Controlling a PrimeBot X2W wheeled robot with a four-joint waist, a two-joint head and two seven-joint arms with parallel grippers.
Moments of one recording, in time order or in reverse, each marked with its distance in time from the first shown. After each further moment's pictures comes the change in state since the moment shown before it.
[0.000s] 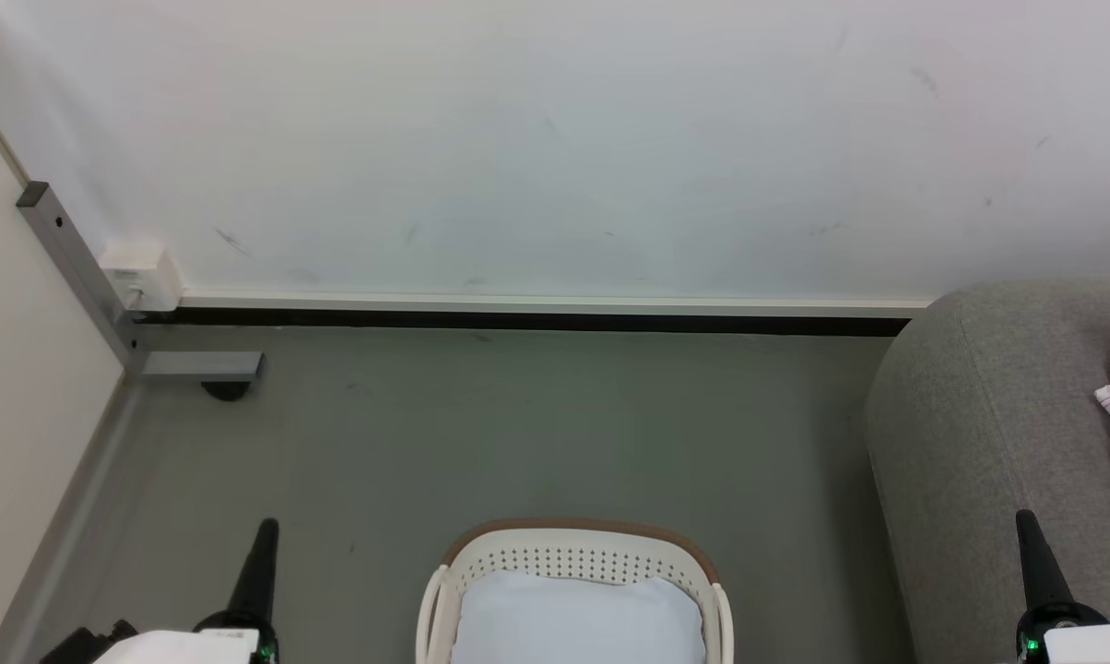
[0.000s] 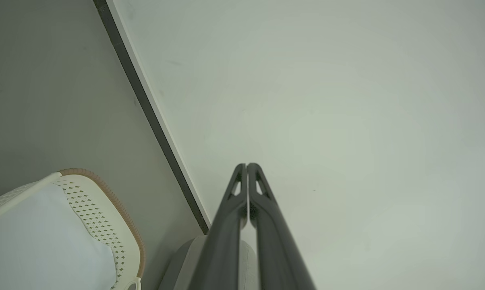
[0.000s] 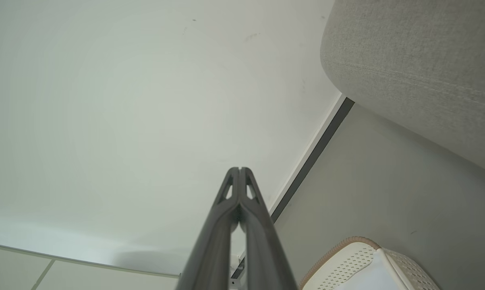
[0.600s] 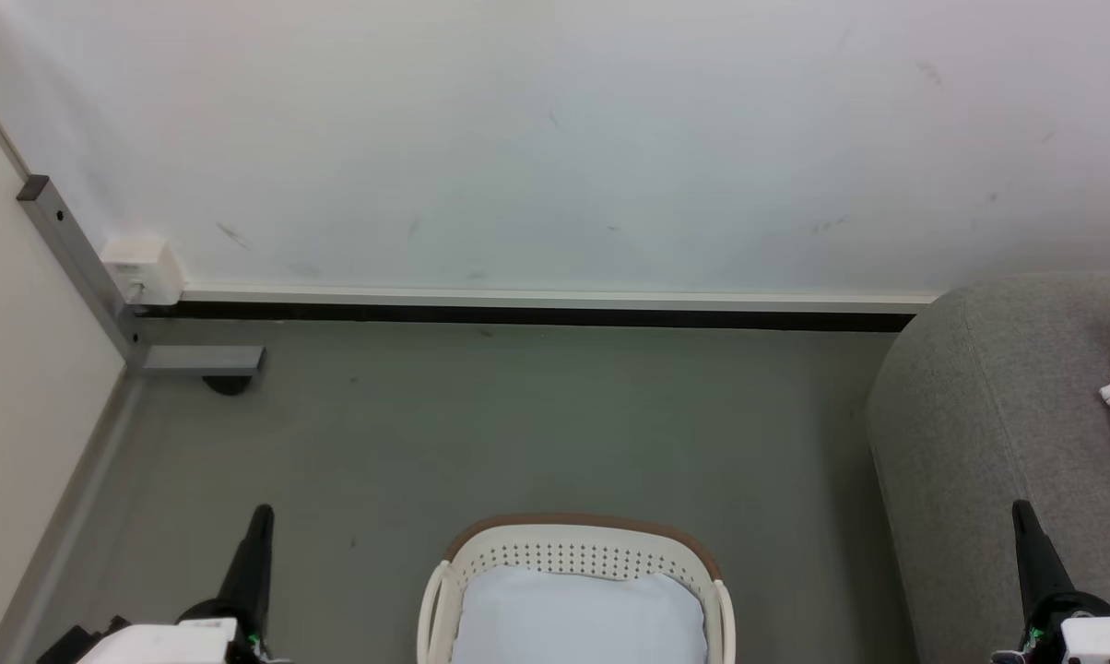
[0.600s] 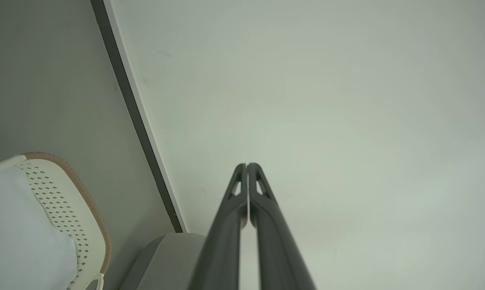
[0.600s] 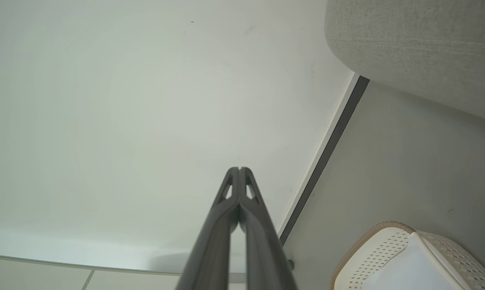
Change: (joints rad) left arm -0.011 0.001 0.014 -0.016 -0.141 -0.001 0.038; right arm -0.014 -0.002 0.001 -0.004 0.155 0.000 0.034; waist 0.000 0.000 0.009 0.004
